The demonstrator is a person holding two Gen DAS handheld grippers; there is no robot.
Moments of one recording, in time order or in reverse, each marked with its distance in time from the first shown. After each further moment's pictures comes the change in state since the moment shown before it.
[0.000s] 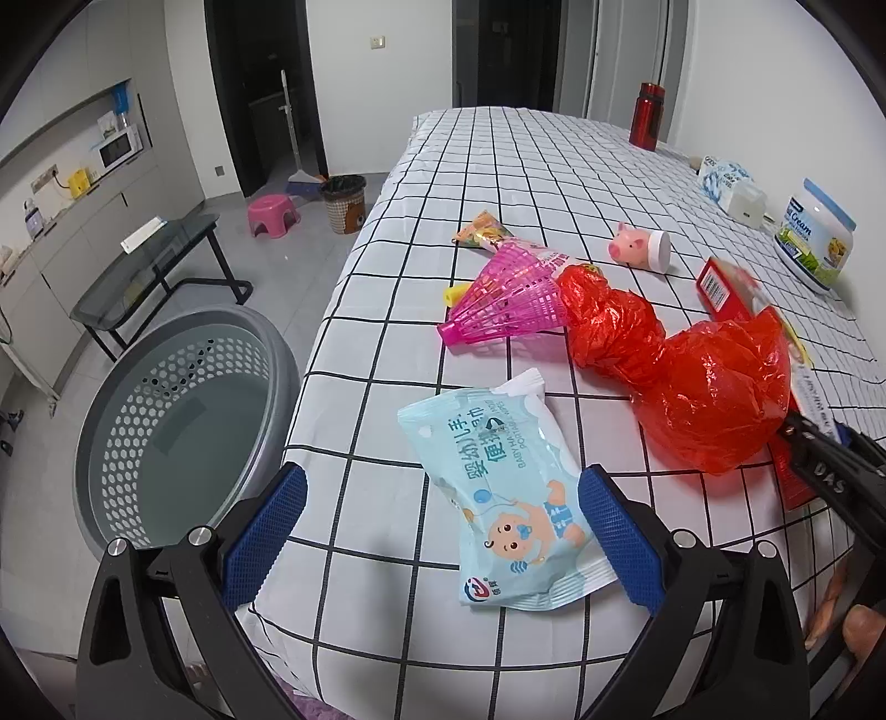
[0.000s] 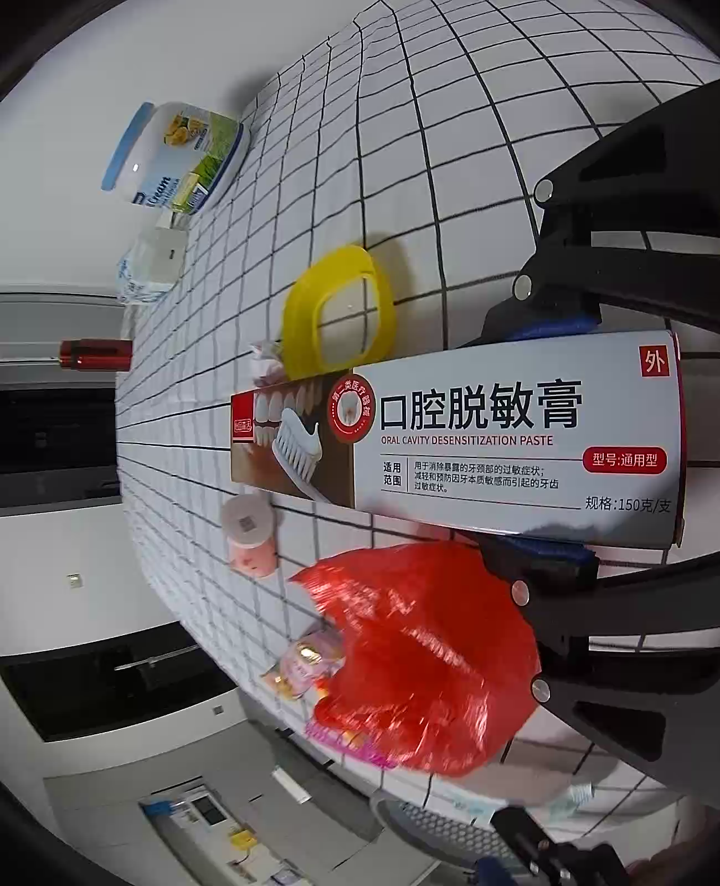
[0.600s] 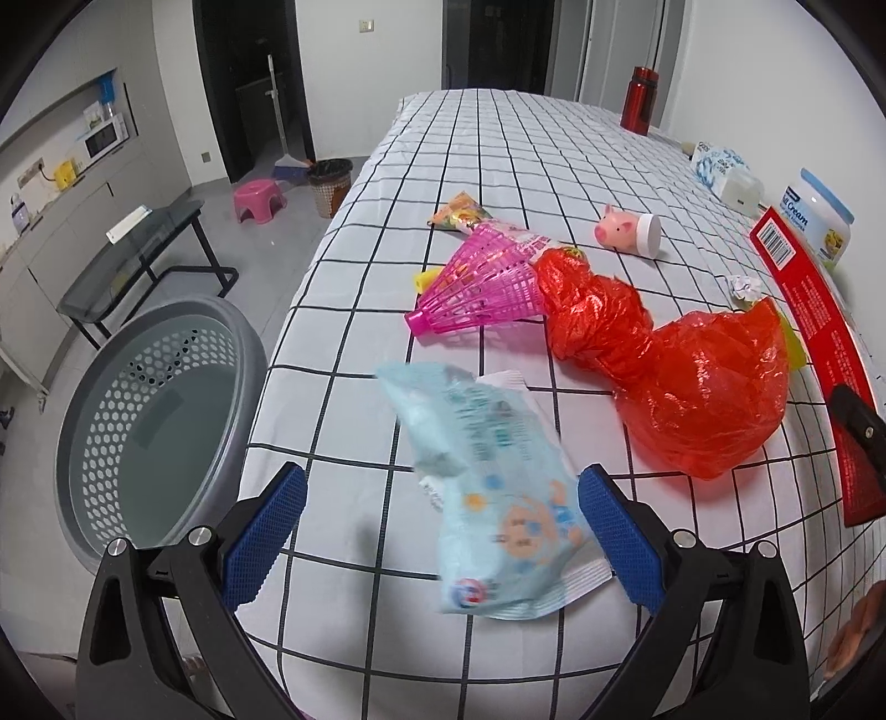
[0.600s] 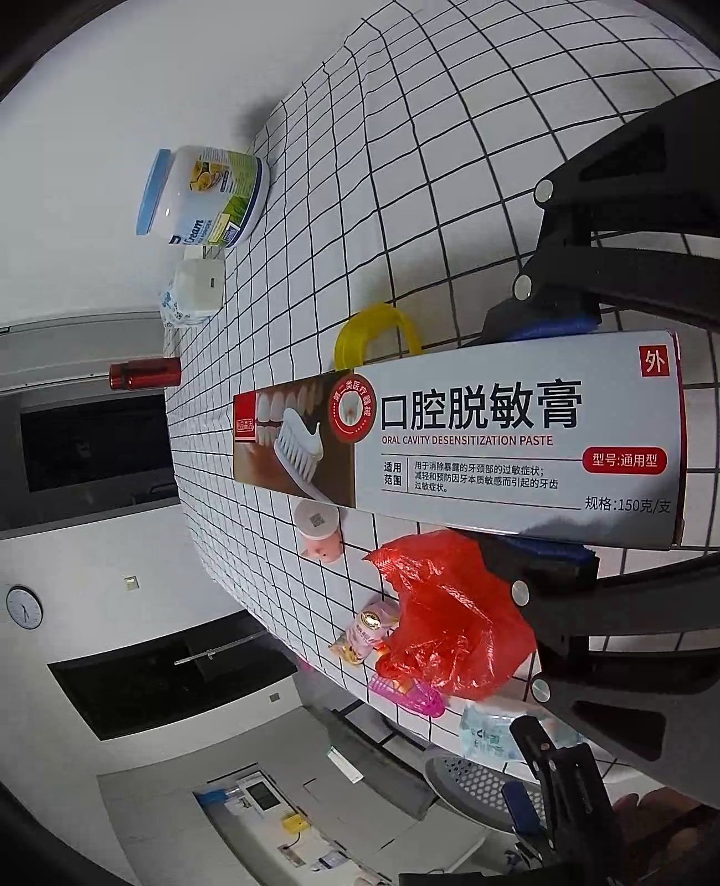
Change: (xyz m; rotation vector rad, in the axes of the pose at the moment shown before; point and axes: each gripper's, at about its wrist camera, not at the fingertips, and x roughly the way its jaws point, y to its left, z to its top) left arm 0.010 -0.012 0.005 0.005 0.041 -0.030; right arm -0.055 -0.021 -0.003 0.067 -0.118 0.045
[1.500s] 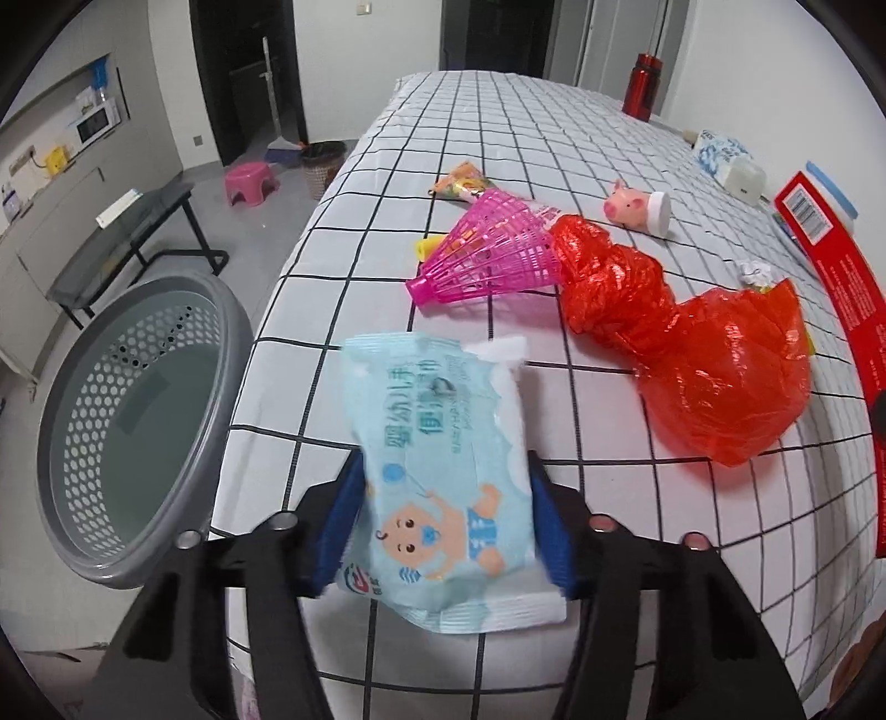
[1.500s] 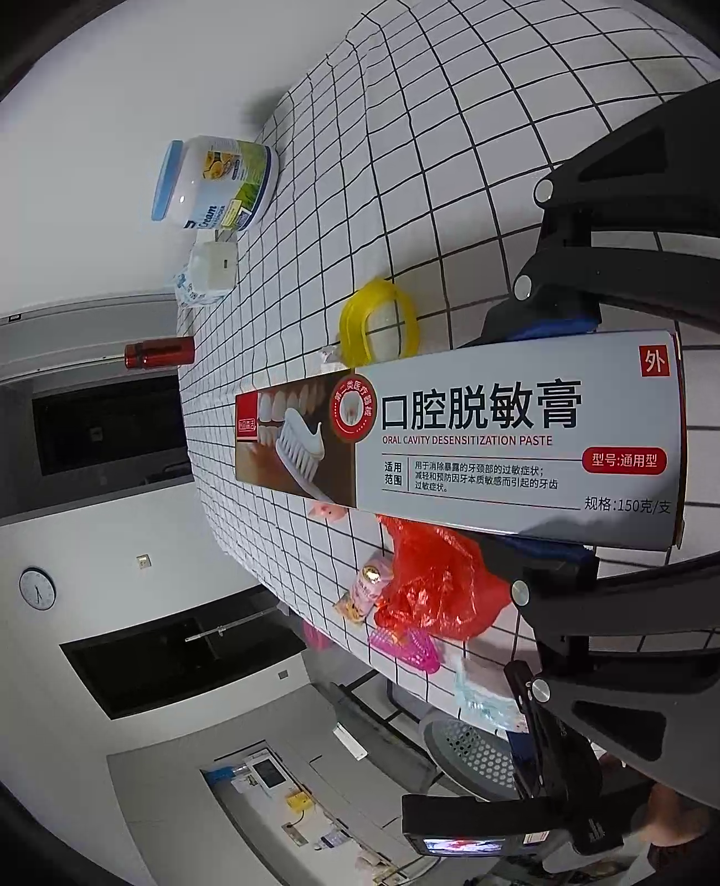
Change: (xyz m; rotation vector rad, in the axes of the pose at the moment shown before) left arm 0.018 0.009 -0.007 -0.009 0.046 -0.038; right arm -0.026 0.016 -0.008 -0.011 -0.034 0.058
